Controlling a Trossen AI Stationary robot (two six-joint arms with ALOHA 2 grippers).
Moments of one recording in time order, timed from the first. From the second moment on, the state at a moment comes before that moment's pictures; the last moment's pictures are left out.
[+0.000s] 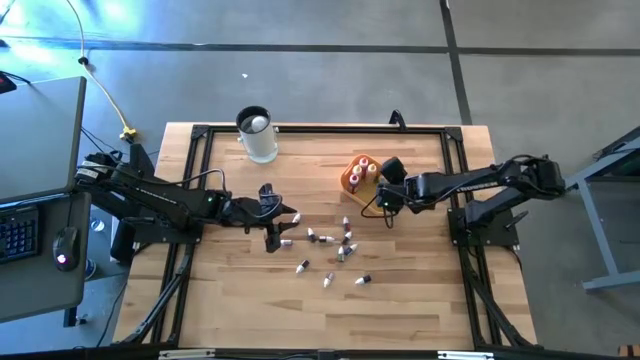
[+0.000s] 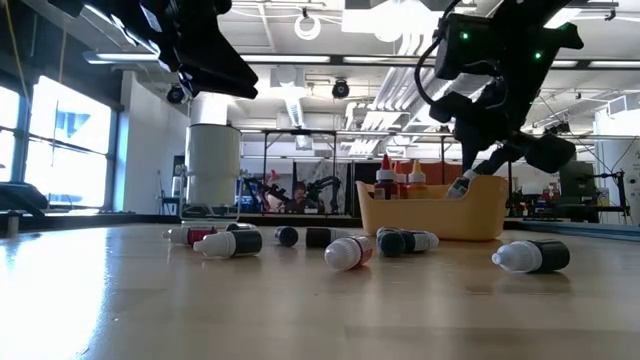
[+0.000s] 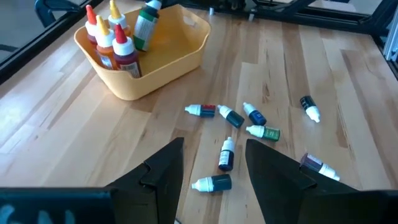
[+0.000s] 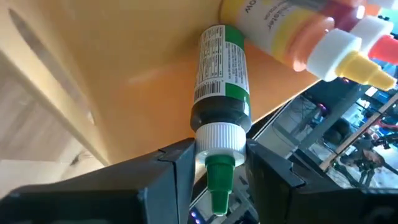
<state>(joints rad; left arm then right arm) -0.22 1.16 0.69 -0.02 -0.35 -0.26 -0.07 1.39 0.78 -0.77 0.74 -0.84</state>
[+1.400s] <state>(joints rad) -0.22 1.16 0.69 -0.02 -0.35 -0.26 -0.08 1.39 0.78 -0.64 0.94 -0.92</state>
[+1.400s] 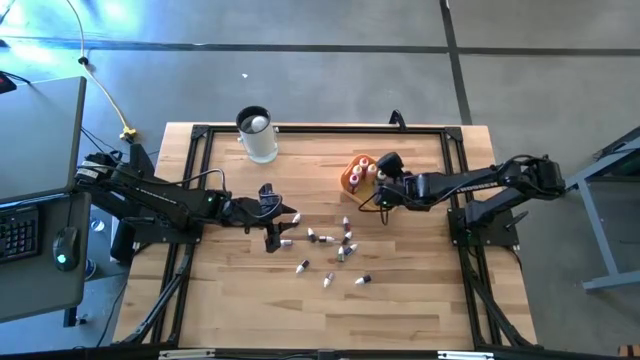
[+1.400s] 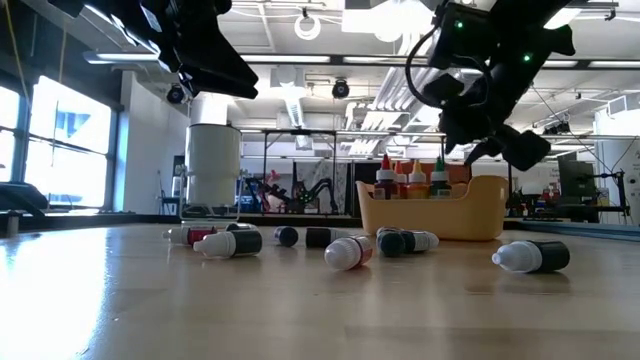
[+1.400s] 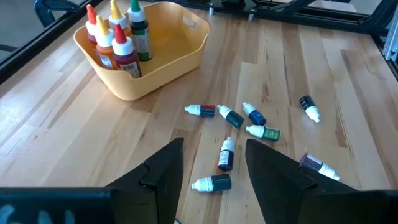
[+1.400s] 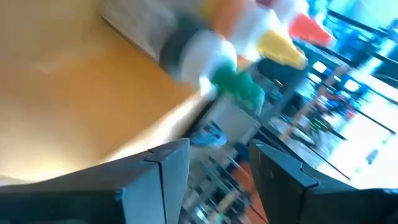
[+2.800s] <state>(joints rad) -0.22 1.16 0.69 0.01 -0.35 -0.35 0.55 1.49 0.59 0.17 0.12 0.04</state>
